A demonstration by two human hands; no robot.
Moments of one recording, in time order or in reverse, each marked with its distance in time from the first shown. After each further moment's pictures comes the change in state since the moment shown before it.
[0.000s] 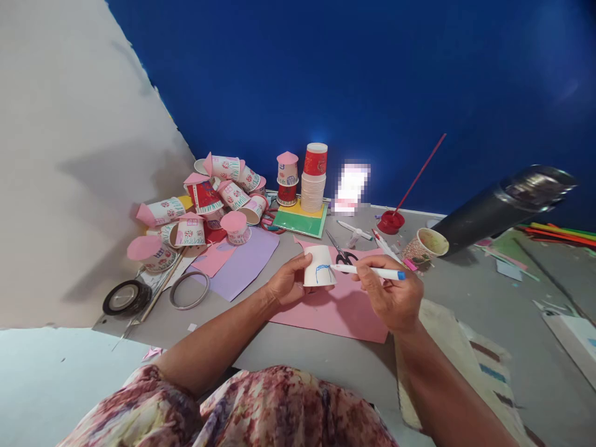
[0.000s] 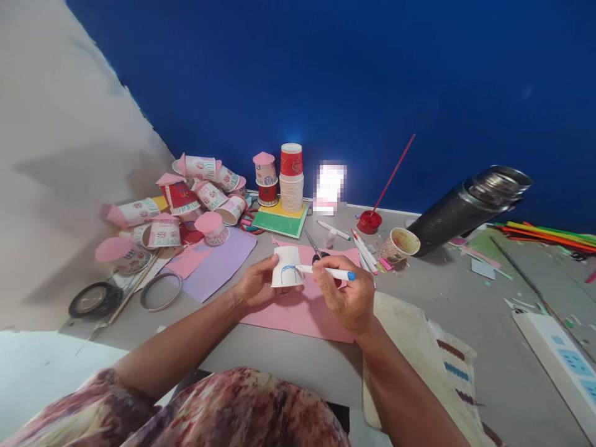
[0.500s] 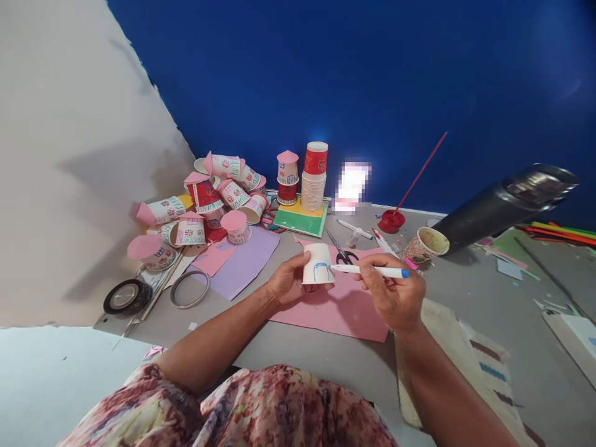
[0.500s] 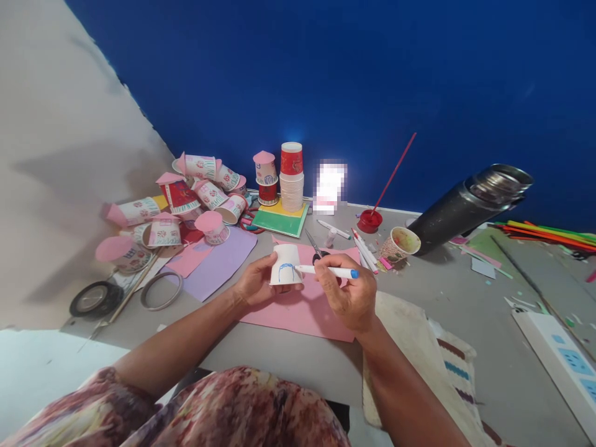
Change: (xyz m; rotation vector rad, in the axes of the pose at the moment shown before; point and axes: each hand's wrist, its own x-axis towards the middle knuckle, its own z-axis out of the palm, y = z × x) left_hand 0.000 0.002 -0.002 -0.044 -0.016 -0.045; right_hand 0.000 0.001 -0.002 0.074 -0.008 0.040
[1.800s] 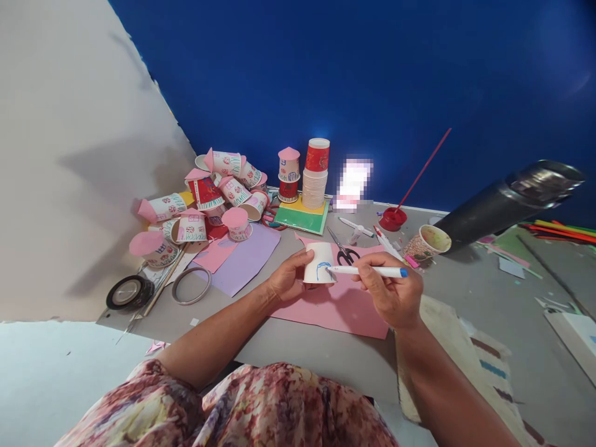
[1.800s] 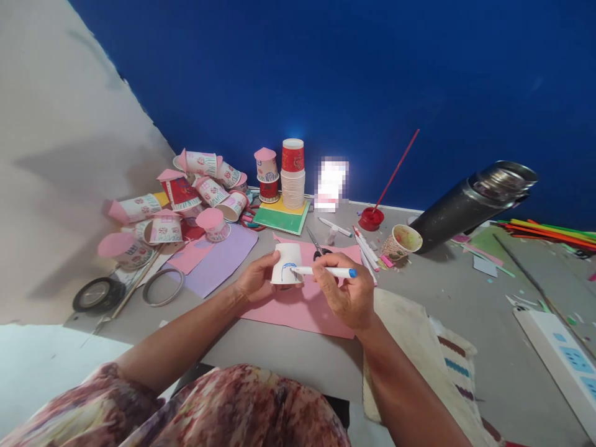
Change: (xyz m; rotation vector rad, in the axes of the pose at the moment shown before) left_hand -0.002 -0.002 0.003 0.075 0.001 0.089; right_hand -0.001 -0.005 0.000 0.058 -0.075 0.000
